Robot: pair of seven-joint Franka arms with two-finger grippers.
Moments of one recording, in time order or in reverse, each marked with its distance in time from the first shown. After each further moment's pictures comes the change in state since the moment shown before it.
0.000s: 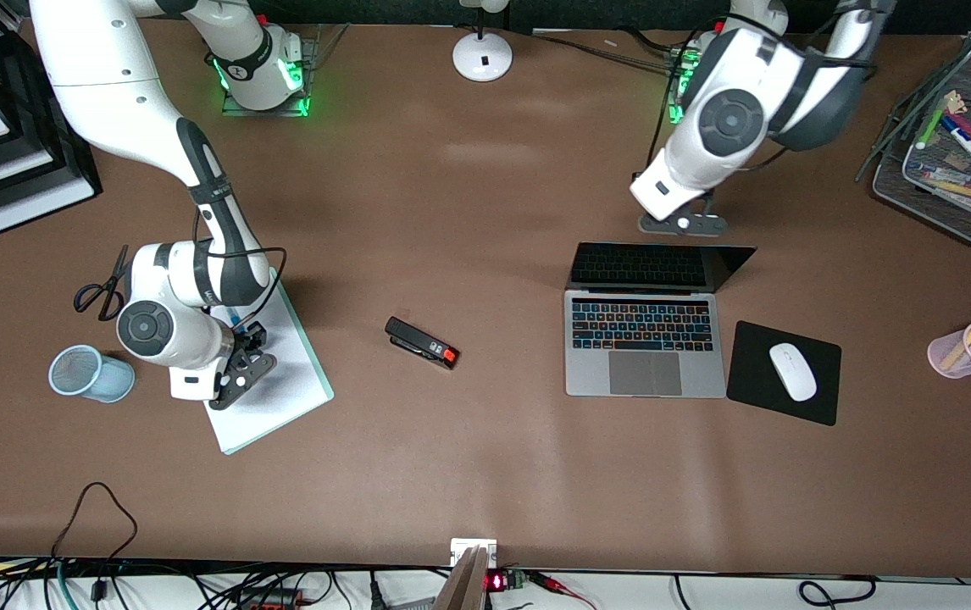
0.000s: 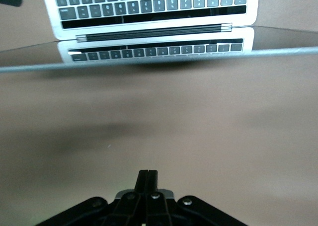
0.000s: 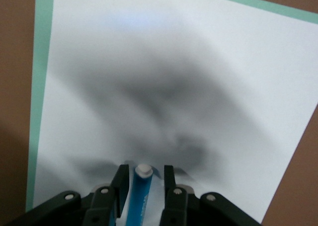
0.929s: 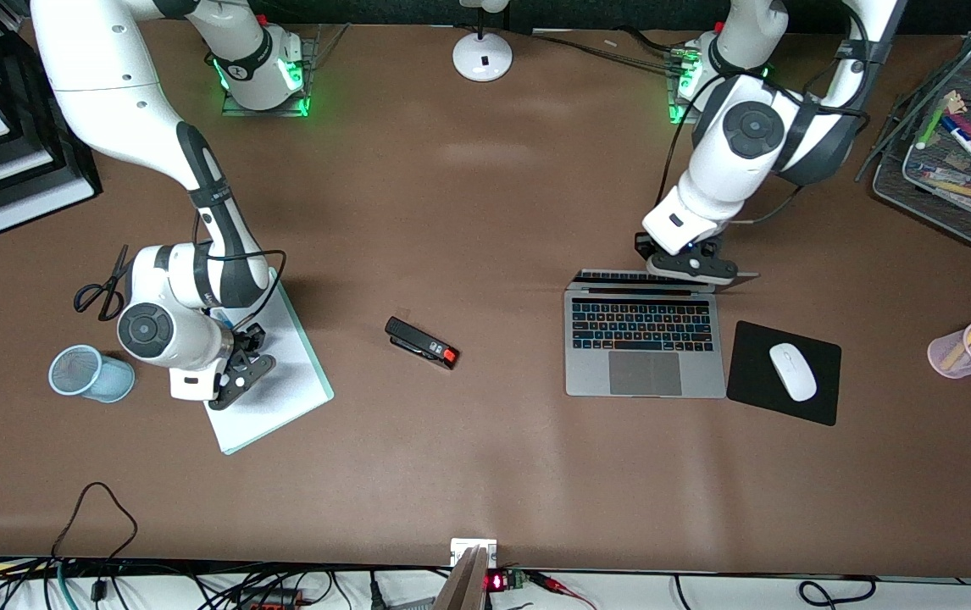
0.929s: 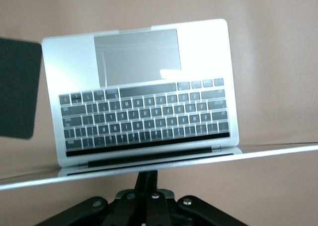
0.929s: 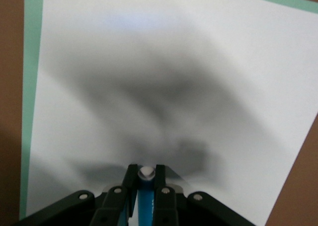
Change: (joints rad) left arm 0.080 0.119 0.008 0.041 0.116 0.440 0.065; right arm -0.004 0.009 0.000 0.005 0.001 0.007 0.002
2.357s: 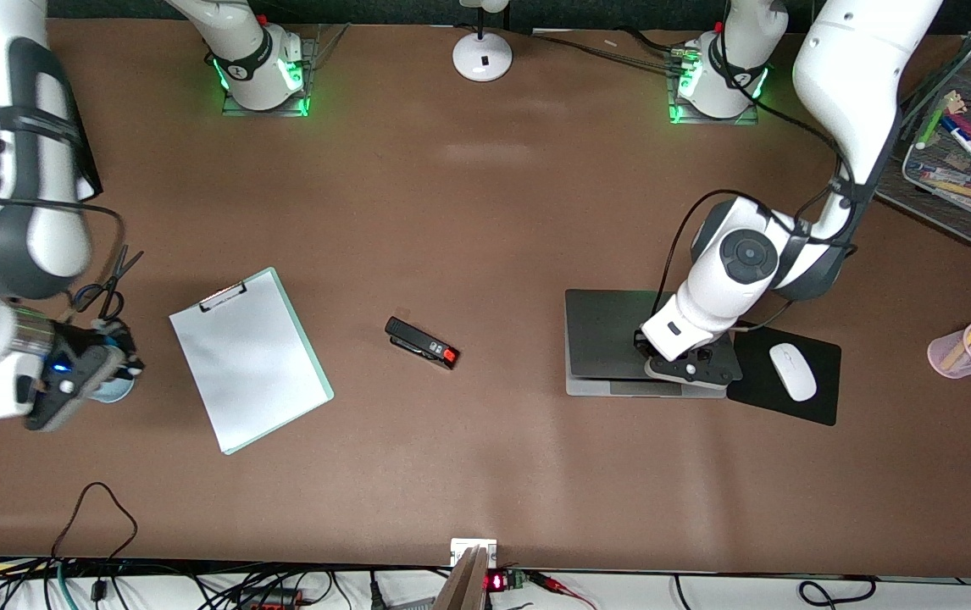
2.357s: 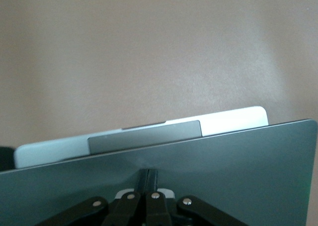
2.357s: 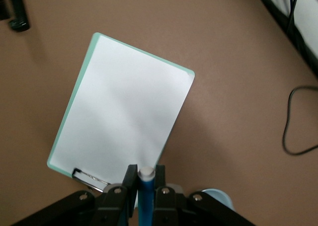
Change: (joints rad) left arm 0.020 0.481 0.047 0.375 0.214 0.160 0.002; right arm -0.195 -0.139 -0.013 0.377 0.178 -0.426 -0.468
